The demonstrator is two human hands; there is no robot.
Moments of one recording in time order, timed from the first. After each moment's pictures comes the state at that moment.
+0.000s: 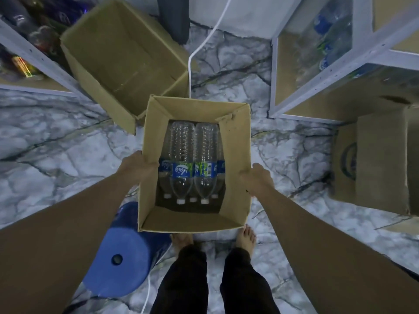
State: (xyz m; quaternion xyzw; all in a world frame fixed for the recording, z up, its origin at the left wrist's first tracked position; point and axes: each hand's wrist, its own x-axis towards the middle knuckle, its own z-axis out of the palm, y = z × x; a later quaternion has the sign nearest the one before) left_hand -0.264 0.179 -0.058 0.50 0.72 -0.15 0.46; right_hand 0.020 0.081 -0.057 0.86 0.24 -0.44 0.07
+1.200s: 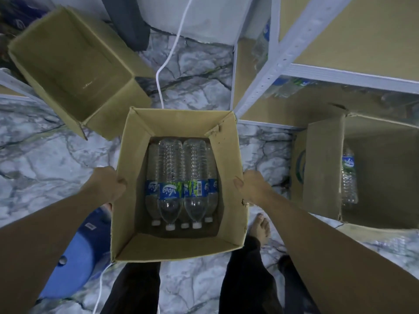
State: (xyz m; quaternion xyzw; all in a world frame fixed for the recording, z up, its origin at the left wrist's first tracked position) left_hand -0.124 0.129 0.009 0.54 0.71 -0.23 0.39; right_hand 0.219 0.040 -0.017 0.76 0.44 -0.46 0.11
